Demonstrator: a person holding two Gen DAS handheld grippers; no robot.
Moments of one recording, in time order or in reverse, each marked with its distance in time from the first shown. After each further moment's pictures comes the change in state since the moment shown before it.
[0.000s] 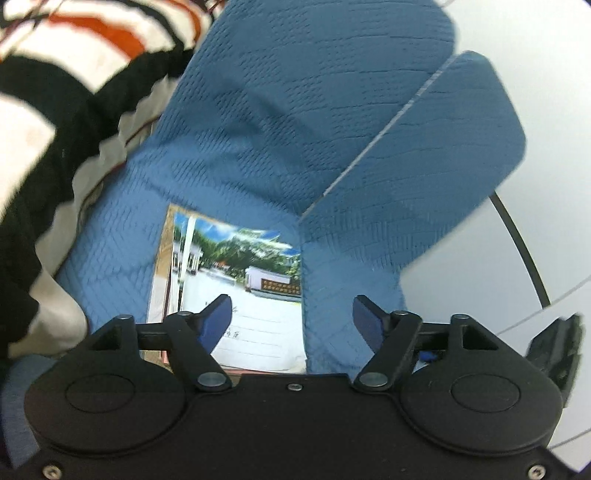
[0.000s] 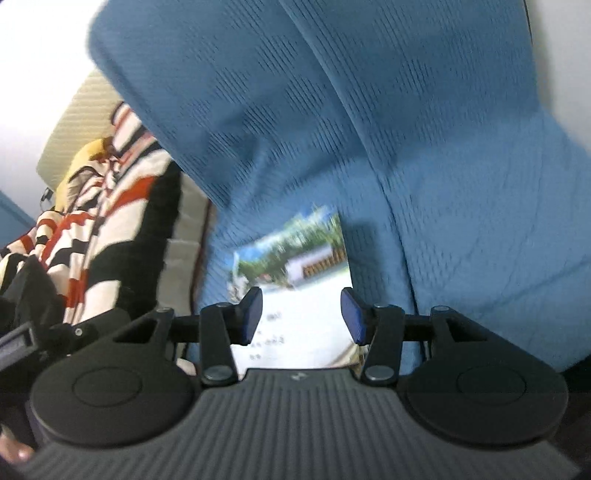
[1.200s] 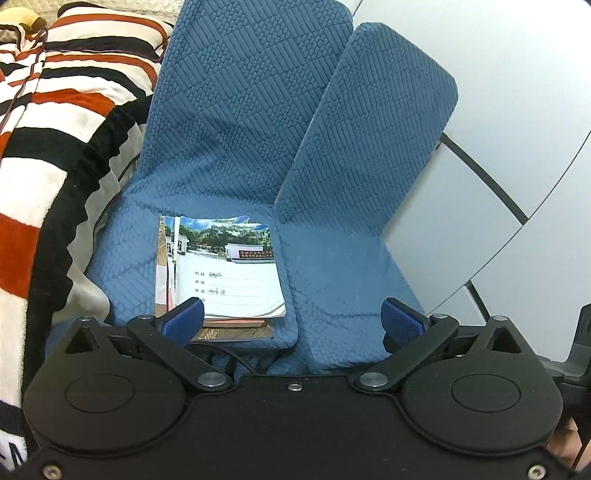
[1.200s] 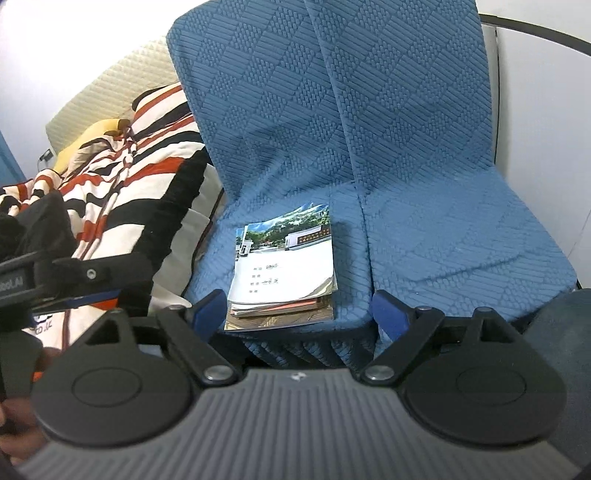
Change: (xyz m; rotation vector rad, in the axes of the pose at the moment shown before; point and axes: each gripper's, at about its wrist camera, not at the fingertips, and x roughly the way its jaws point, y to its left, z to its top) left arm -0.089 -0.065 -0.089 0.241 -0.050 0.036; right arm -0.129 0.035 -0.096 -0.190 -0.114 -0.111
